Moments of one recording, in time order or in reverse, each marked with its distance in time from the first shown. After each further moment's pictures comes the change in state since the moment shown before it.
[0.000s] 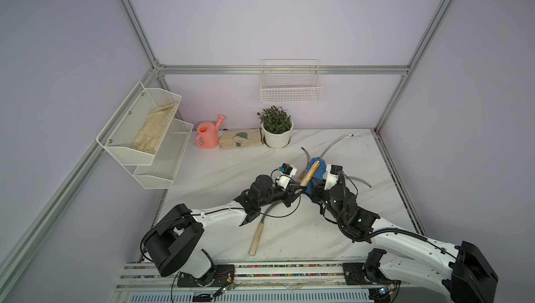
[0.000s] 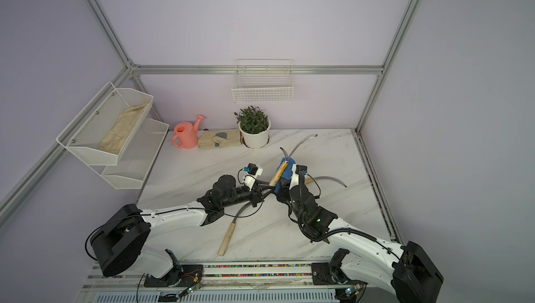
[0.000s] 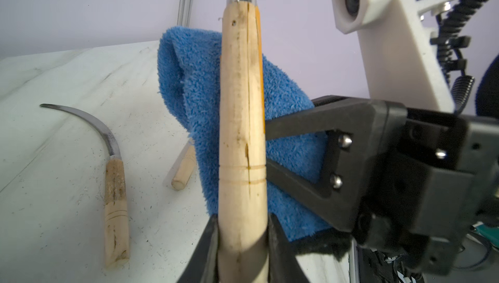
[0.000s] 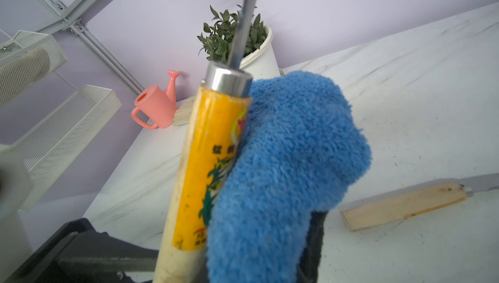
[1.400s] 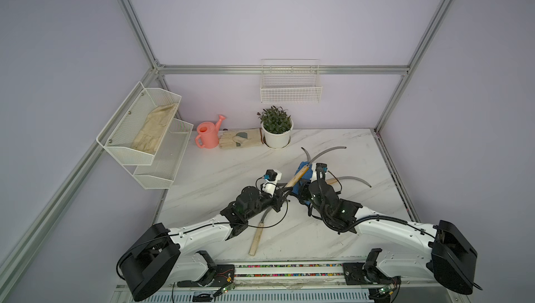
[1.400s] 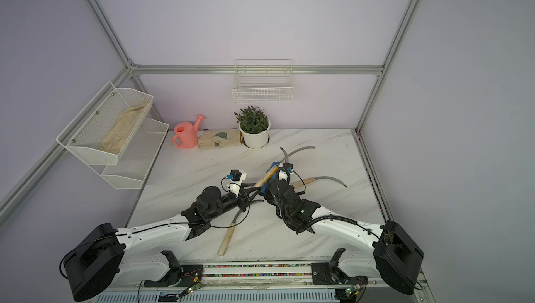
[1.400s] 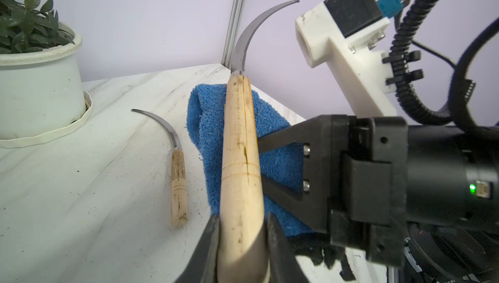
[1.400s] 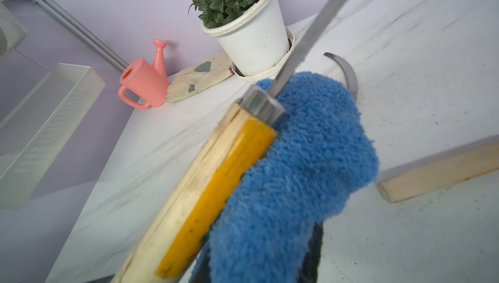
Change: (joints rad) left arm -0.006 -0.219 -0.192 0.027 -0.227 0.037; right arm 0.092 0.230 0.183 -0.152 0.046 0.164
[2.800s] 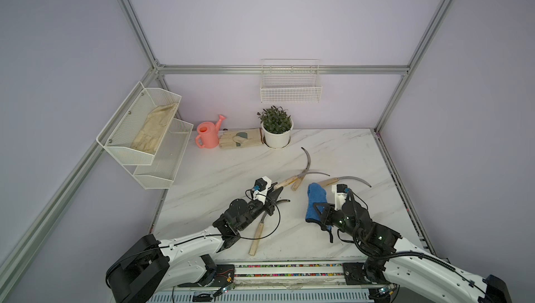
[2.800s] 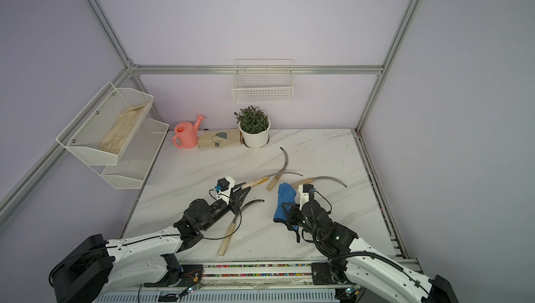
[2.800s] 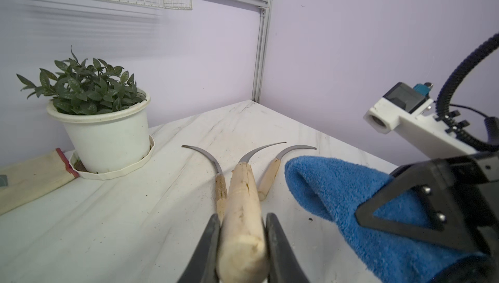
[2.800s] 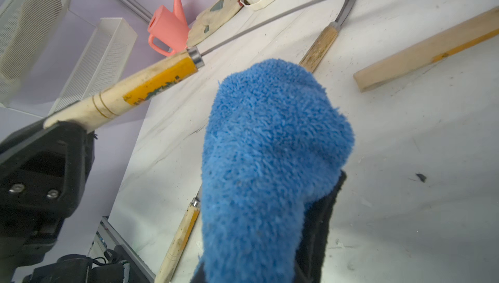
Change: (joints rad) left arm -0.023 -0.147 -0.185 0.216 -0.213 0.122; right arm -0.055 -0.524 -0.341 -0.220 -0.340 0.106
